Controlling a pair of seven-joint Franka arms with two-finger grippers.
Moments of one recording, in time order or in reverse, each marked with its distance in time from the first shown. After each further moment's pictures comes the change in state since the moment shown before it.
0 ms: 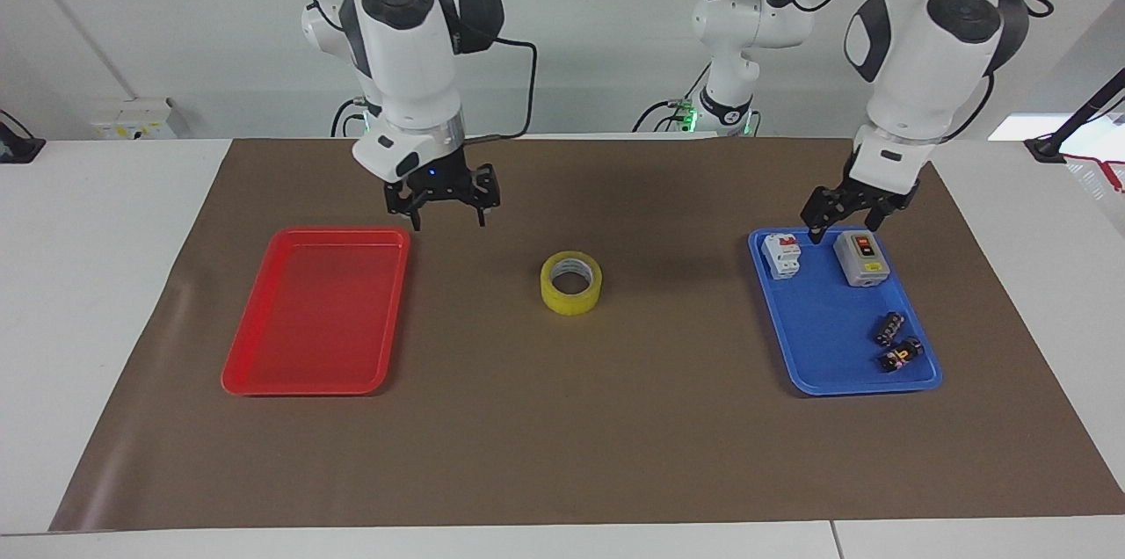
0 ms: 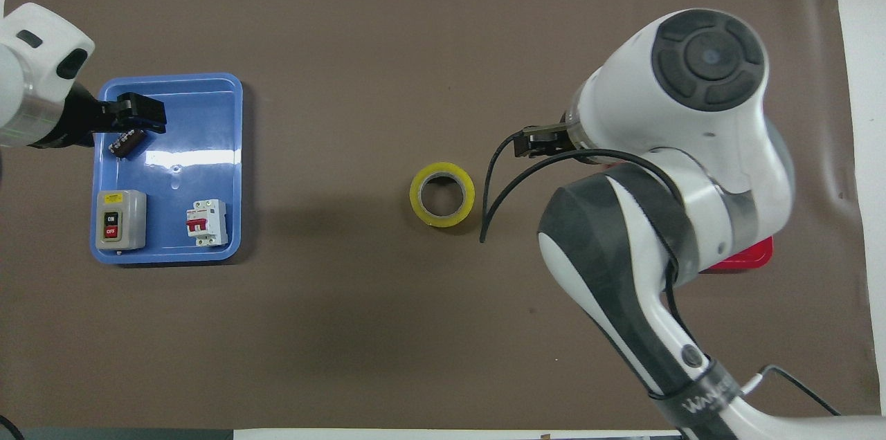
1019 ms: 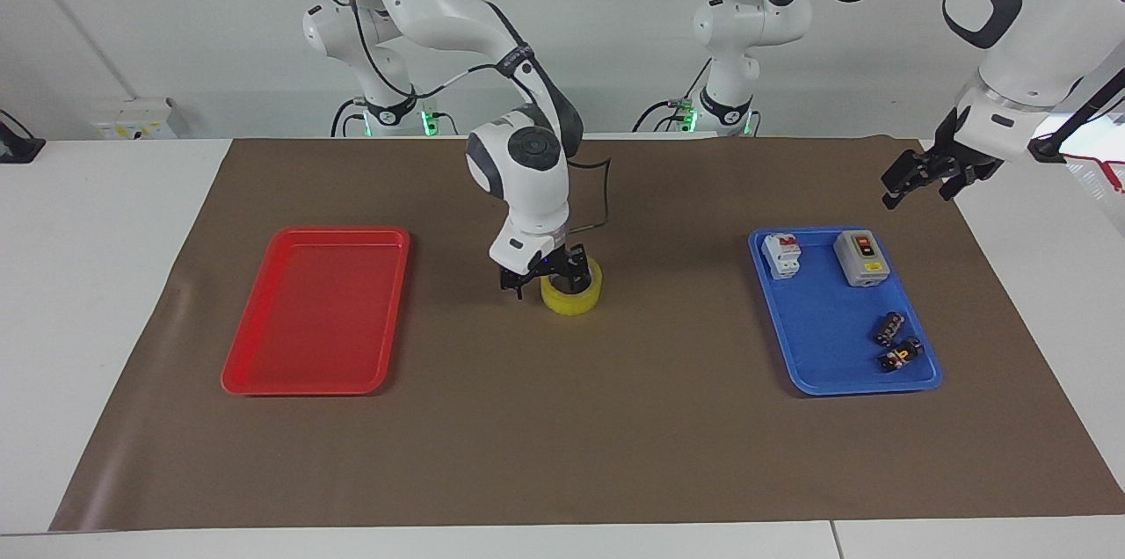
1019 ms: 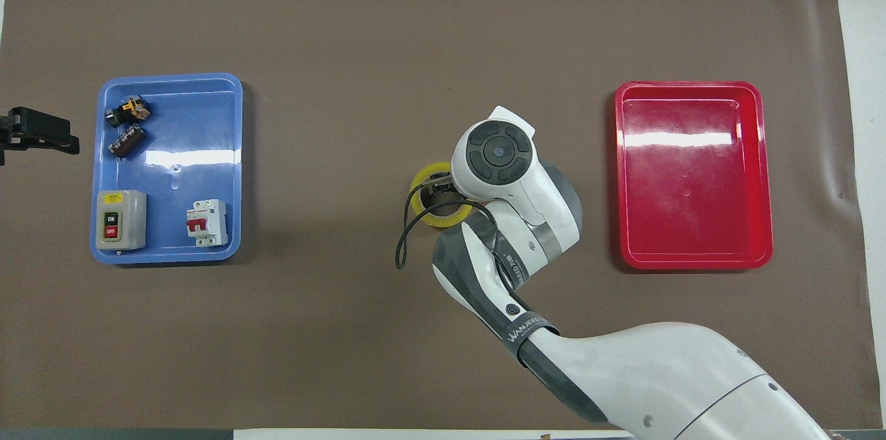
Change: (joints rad) left arm 0.143 -0.001 -0.003 0.073 -0.035 -0.163 0.186; right arm 0.138 0.247 -0.001 -0.142 -0.003 0.403 0.024
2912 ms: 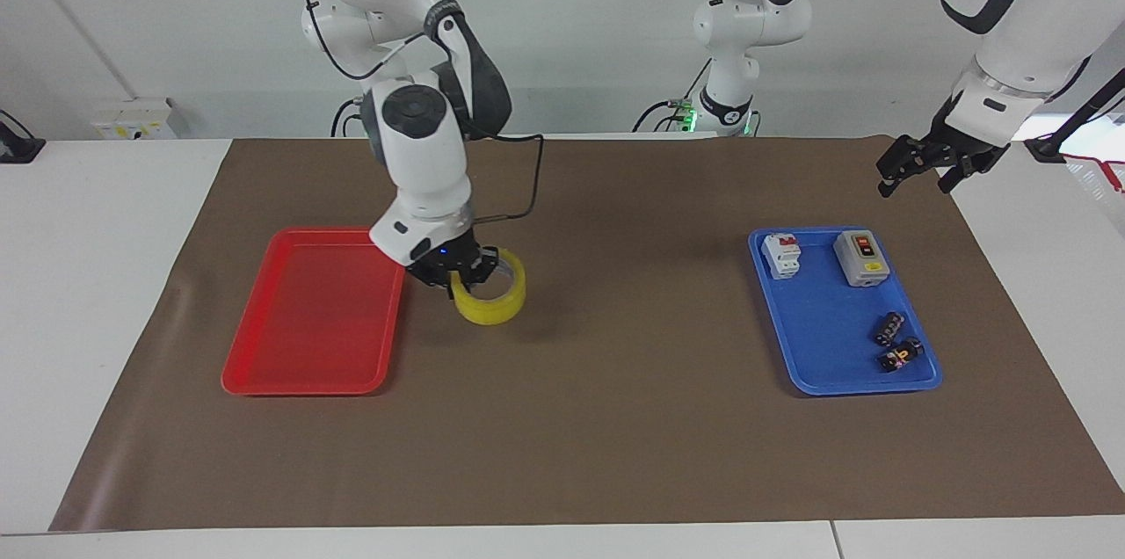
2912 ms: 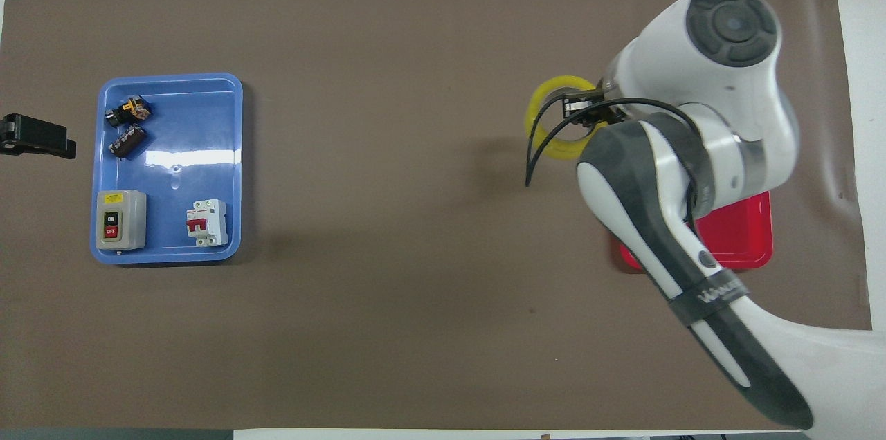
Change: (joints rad) left arm -0.002 -0.027 -0.008 -0.002 0.000 -0.007 0.072; right arm -0.298 -0.185 -0.018 0.142 0.000 -0.334 -0.156
